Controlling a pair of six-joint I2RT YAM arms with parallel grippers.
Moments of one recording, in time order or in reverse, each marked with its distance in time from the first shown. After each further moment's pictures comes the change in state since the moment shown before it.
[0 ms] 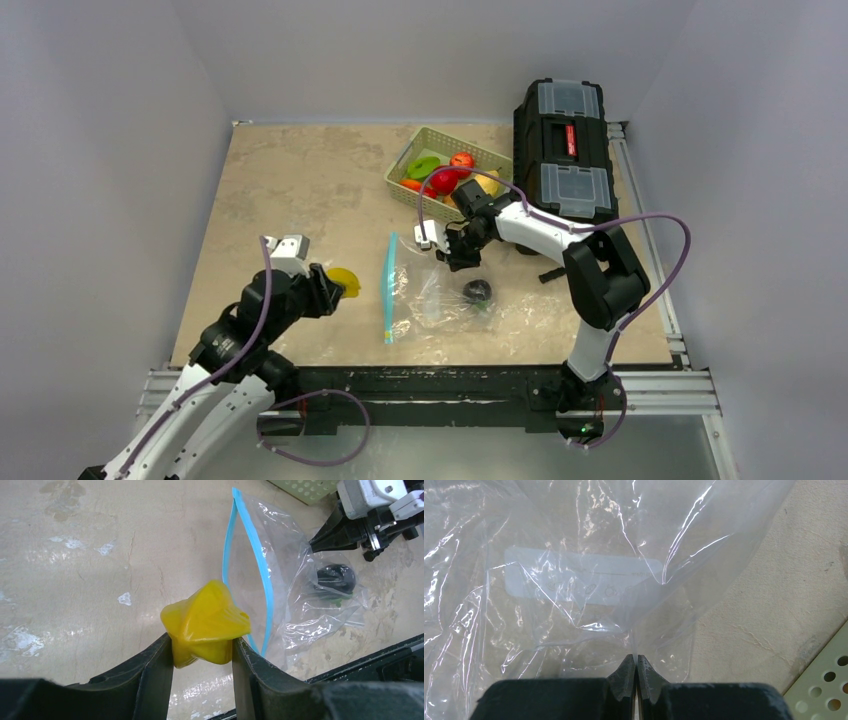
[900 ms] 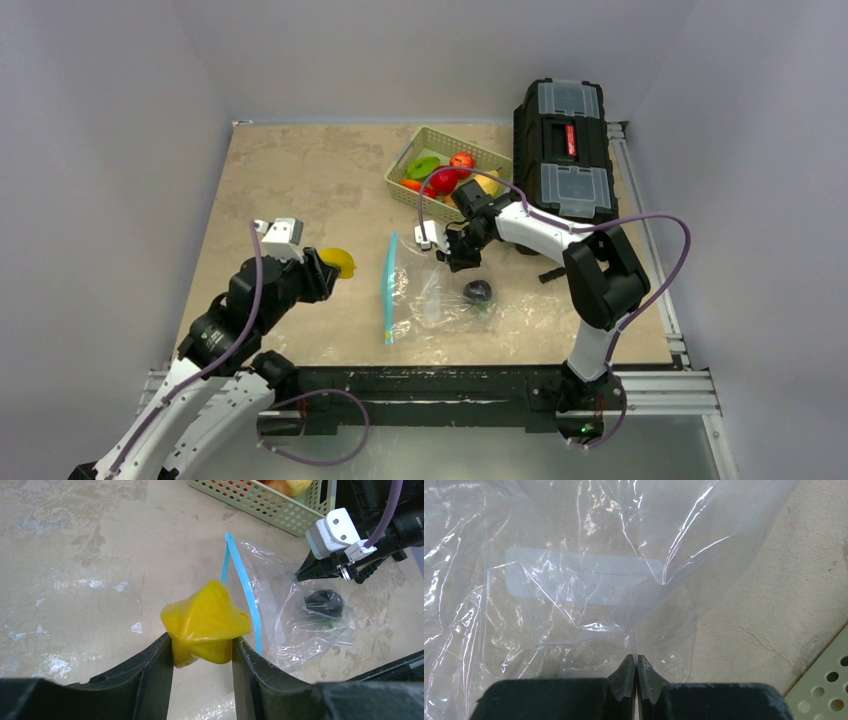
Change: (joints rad) left arm 0.000 0.065 0.158 -0.004 -0.058 0.076; right arm 0.000 0.000 0.000 -0.005 0.000 -0.003
